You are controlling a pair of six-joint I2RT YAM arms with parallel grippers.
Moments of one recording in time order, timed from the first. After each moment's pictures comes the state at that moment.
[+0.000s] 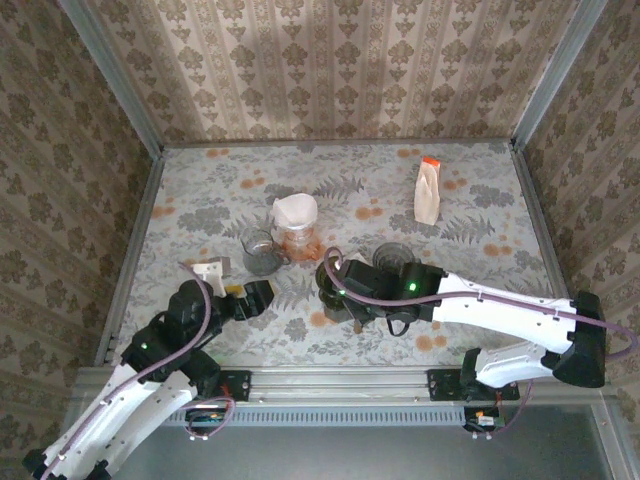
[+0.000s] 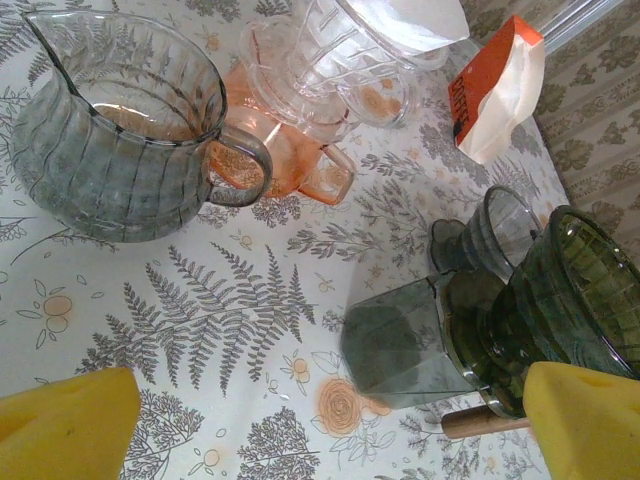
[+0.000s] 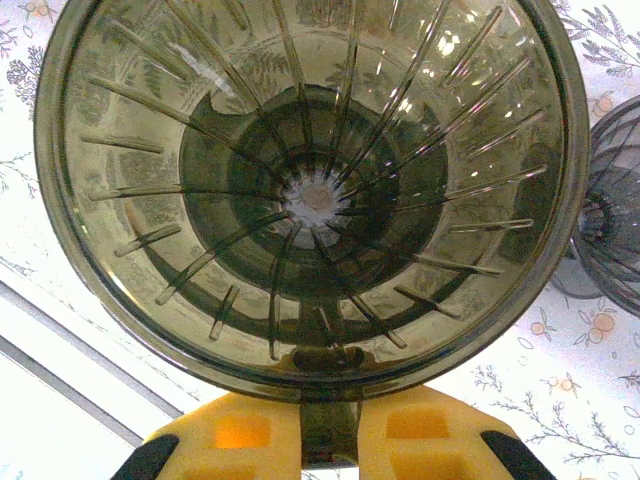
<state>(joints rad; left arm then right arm) -0.72 0.32 0.50 -0.67 -0.01 -0.75 1.14 1.29 1.15 -0.99 0.28 0.52</state>
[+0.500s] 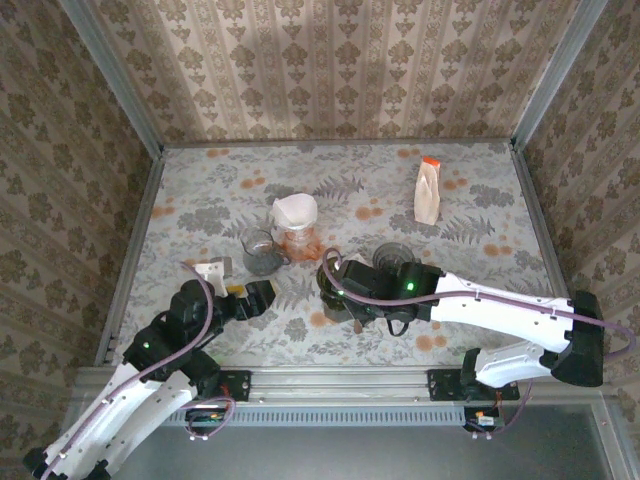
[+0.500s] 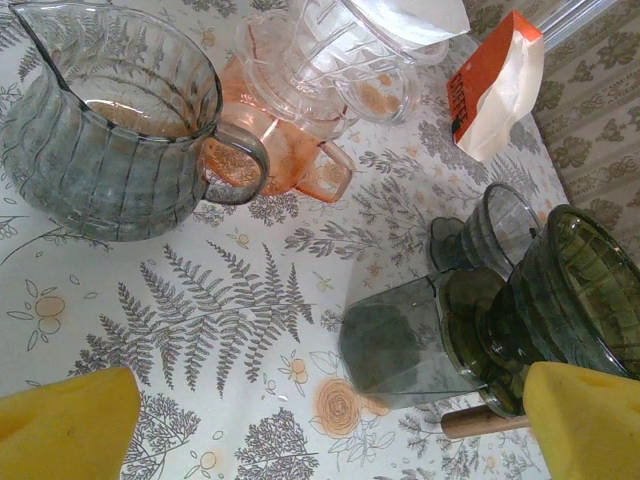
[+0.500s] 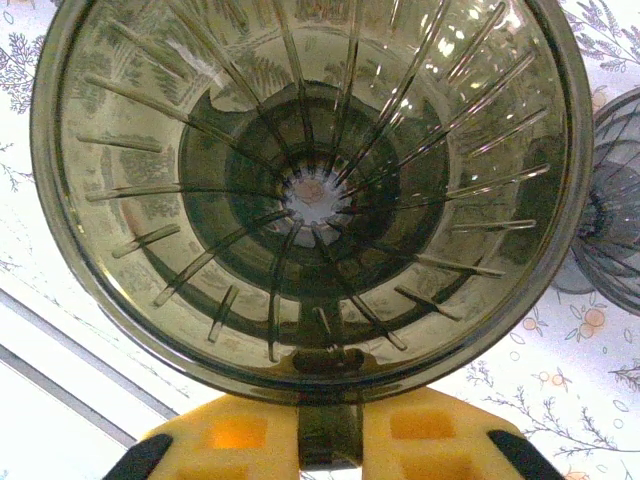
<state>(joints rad) -0.72 0.33 0.48 -0.65 0.00 -0.75 1.14 1.30 1.15 -1.00 0.28 0.52</state>
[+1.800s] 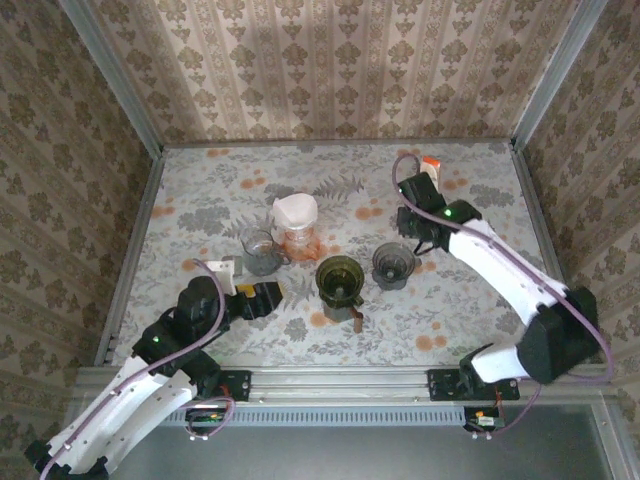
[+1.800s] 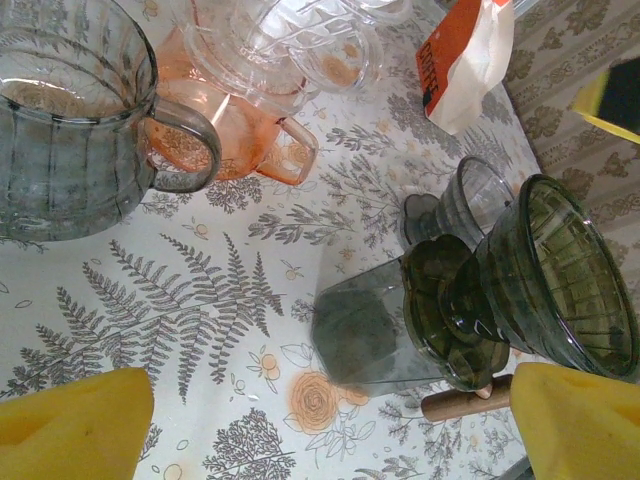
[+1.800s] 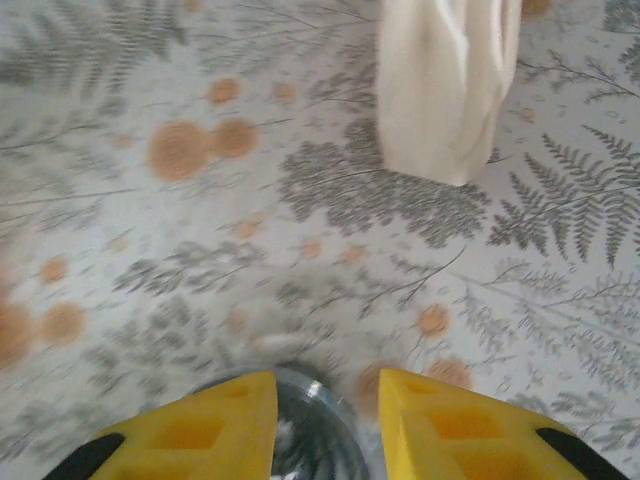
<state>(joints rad) -0.72 0.38 0.44 -0.54 0.09 -0.72 0.40 1.44 1.19 -0.76 0.32 0.47</state>
